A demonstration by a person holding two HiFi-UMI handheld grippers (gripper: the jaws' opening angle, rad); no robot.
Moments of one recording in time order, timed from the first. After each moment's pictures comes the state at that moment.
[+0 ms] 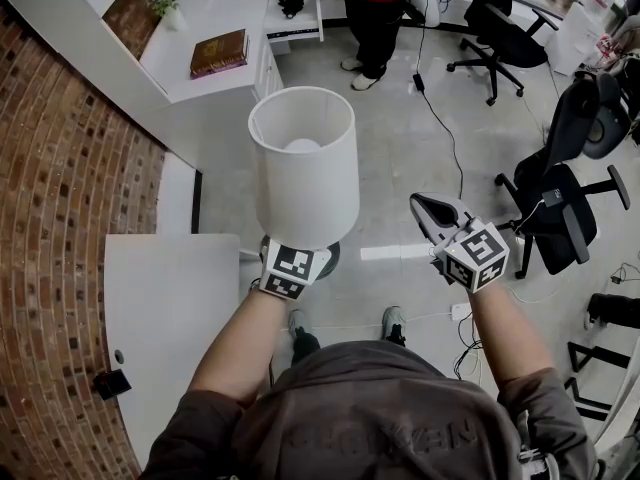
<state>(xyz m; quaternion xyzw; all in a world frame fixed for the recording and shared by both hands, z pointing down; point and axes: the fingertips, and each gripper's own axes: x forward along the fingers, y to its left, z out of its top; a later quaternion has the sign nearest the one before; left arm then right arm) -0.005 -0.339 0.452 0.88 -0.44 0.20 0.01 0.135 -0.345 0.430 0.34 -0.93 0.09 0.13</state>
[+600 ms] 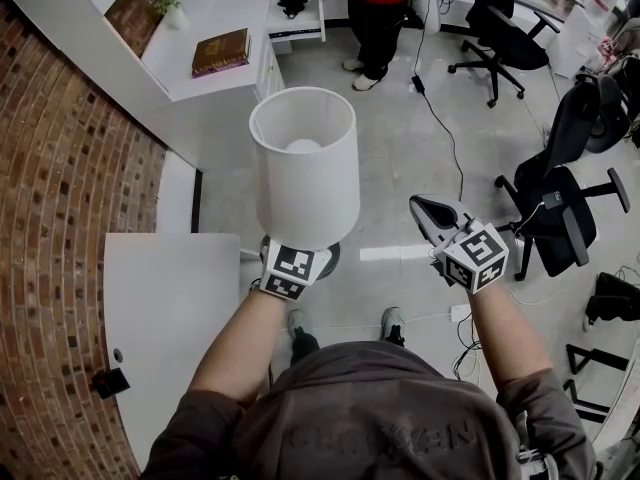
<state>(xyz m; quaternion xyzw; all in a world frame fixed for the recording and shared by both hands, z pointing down) -0.007 -0.340 0.449 0.88 -0.44 0.20 0.01 0.132 -0.344 0.432 0.33 -0.93 0.09 0.14</state>
